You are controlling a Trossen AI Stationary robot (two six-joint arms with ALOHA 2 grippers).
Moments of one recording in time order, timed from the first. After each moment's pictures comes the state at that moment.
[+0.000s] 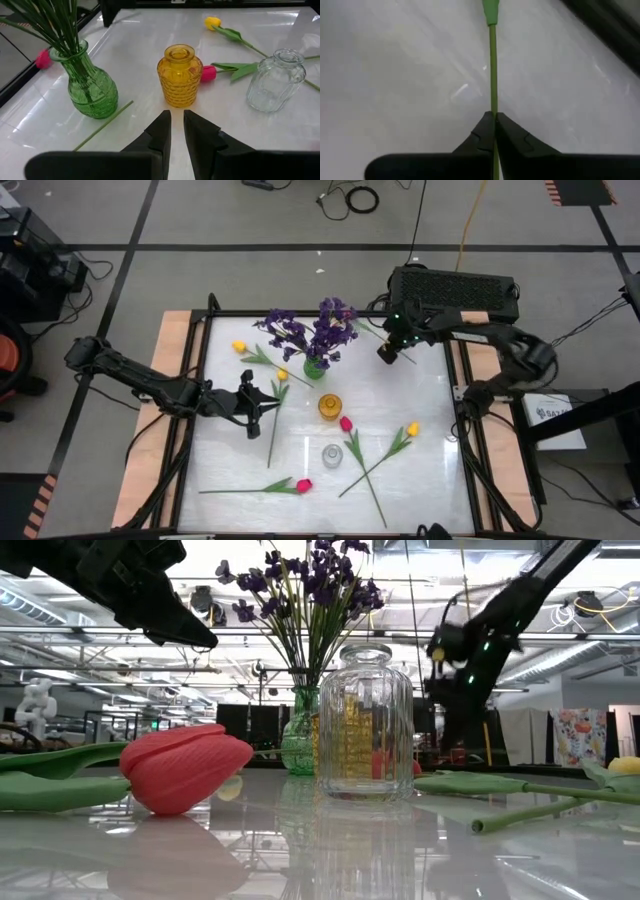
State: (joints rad) left arm -0.30 1.00 0.48 0.02 -0.44 -0.17; right arm -0.76 1.50 0.79 -0.36 -0.03 0.00
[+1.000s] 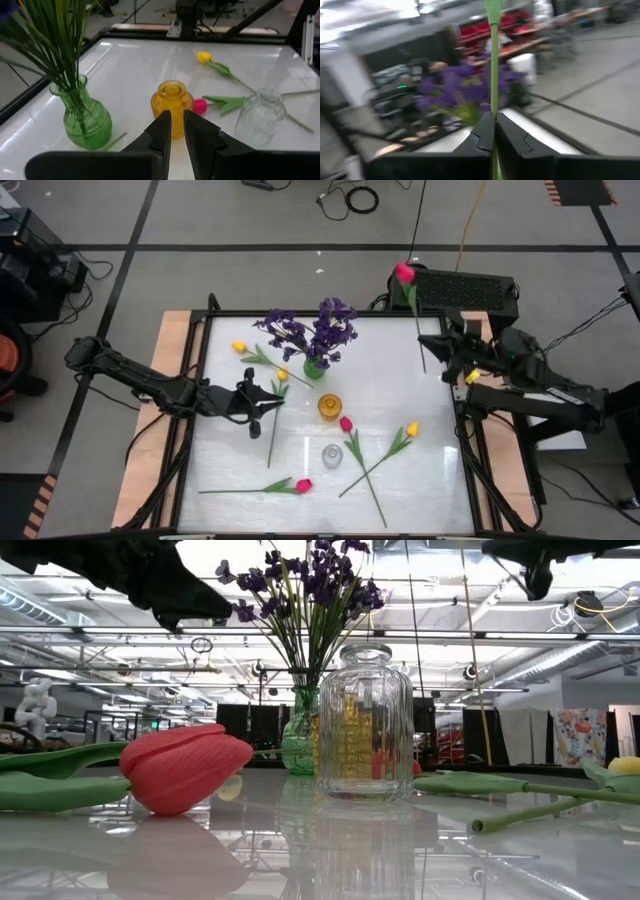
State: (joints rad) left arm -0.30 1.00 0.48 0.18 -0.44 -0.14; right arm -0.35 0.40 0.63 -0.19 -0.02 0.35
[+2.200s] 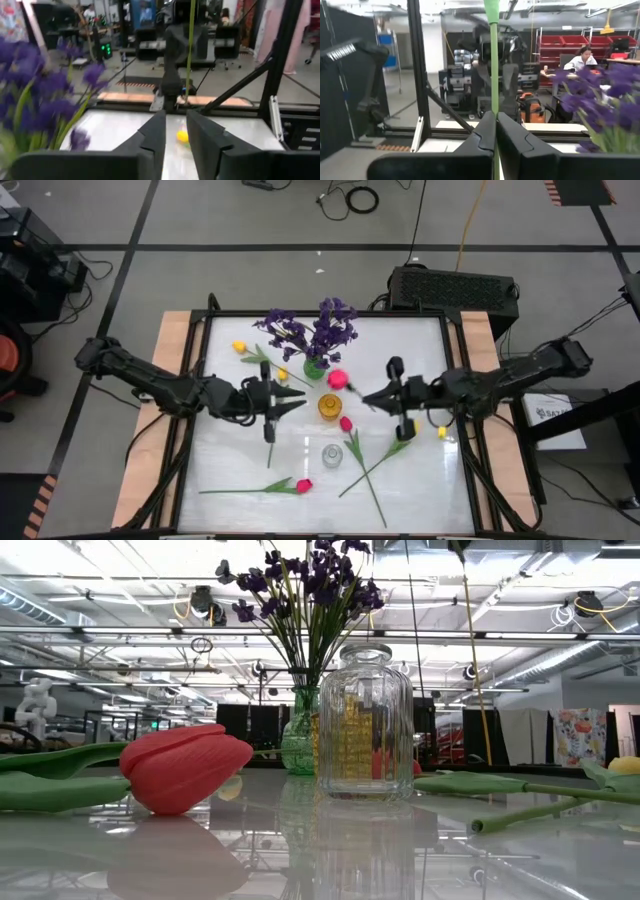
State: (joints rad) left arm -0.33 1.19 0.83 0.33 -0.43 0.01; right arm 0.27 1.01 0.63 0.52 0.18 0.02
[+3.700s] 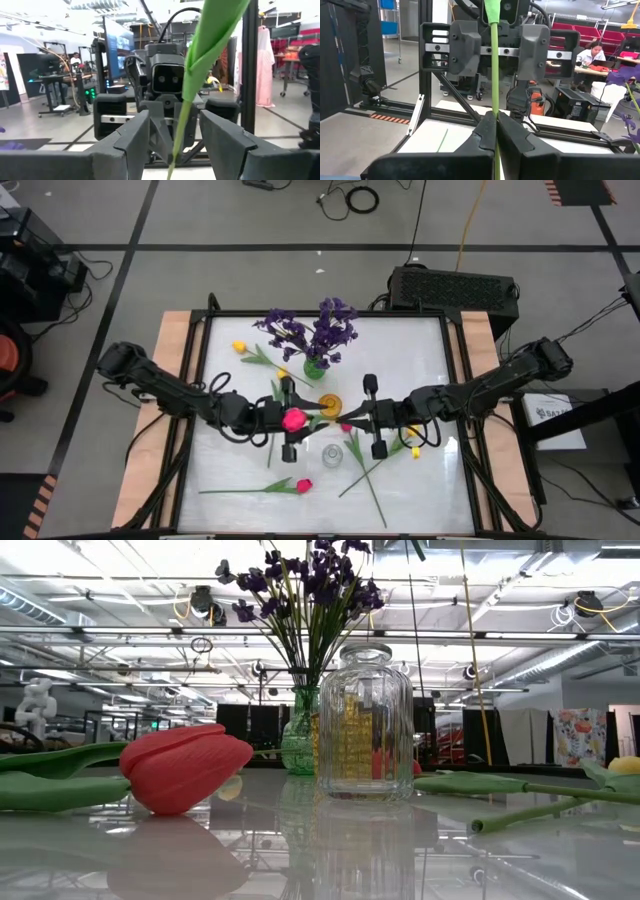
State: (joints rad) left arm -0.39 1.47 0.96 0.74 -0.39 0.16; right arm 0.34 1.31 0.84 0.50 0.23 -0.08
